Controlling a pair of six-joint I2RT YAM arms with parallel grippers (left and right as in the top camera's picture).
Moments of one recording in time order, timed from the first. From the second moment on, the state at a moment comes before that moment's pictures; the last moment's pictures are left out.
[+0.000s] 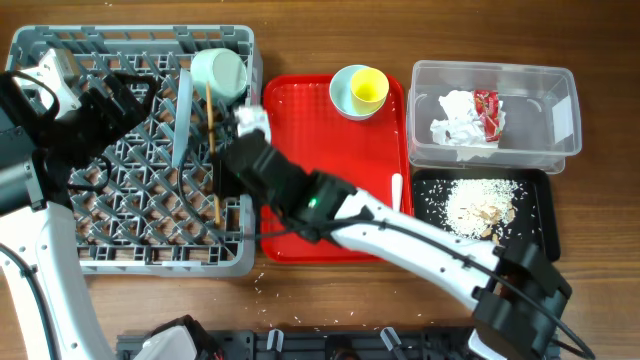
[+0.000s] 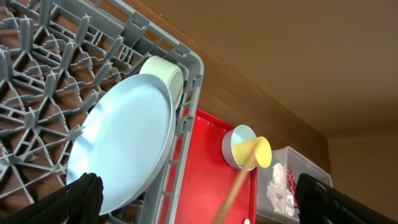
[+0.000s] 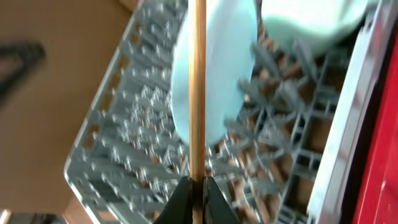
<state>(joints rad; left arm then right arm) 0.41 1.28 1.34 -0.83 0.64 -0.34 1.00 1.78 1.38 -0.12 0.07 0.82</state>
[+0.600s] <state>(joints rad) 0.41 1.28 1.34 -0.83 0.64 -0.34 0.96 1.92 1.39 -0.11 0.02 0.85</state>
